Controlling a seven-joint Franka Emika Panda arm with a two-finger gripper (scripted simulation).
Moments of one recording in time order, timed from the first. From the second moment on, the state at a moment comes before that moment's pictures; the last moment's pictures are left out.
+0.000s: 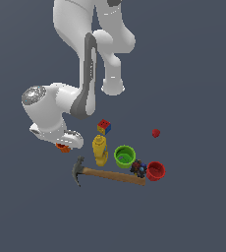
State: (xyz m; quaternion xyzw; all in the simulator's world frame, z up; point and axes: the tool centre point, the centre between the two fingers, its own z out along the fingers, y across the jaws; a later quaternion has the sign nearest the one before) arm 0.009 -0.223 0.095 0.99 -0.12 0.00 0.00
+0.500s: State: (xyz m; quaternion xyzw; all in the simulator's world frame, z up) arm 0.040 -0.229 0.189 0.99 -0.12 0.00 0.00
